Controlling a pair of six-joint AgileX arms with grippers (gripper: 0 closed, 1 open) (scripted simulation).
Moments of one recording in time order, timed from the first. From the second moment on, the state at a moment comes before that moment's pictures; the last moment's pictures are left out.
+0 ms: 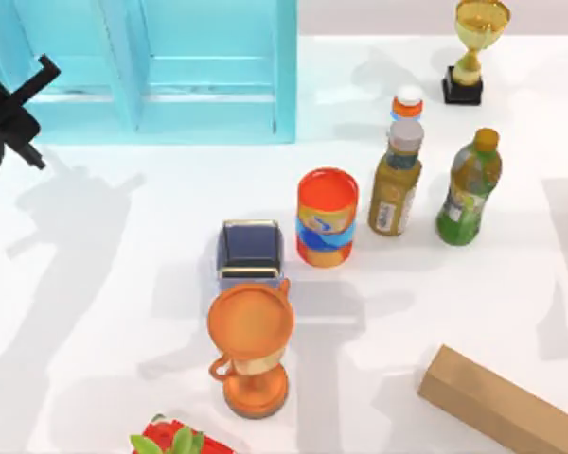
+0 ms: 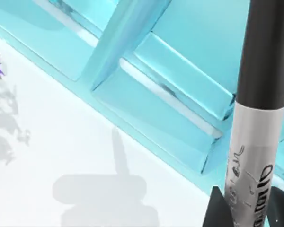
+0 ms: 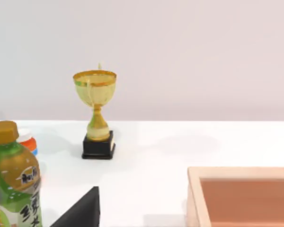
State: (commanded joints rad) left arm -0.24 1.24 0.75 -0.04 -0.38 -0.72; right arm 0.00 0.00 0.00 0.00 0.00 0.00
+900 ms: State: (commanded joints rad) left arm -1.05 1.89 1.01 0.87 -1.56 -0.03; right arm 0.00 0.00 0.00 0.00 0.00 0.00
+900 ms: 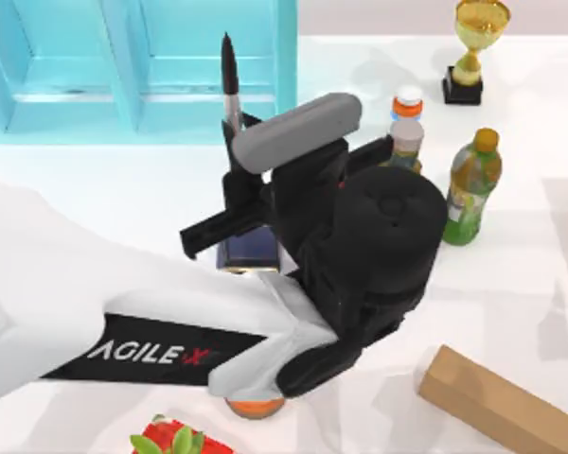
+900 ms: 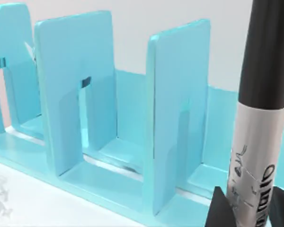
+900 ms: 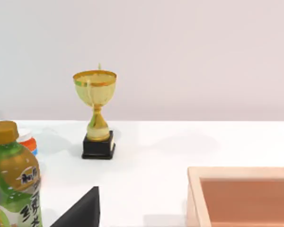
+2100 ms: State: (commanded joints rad) left arm -1.08 1.93 1.01 0.92 -1.60 0.00; right arm 0.00 0.00 0.00 0.00 0.00 0.00
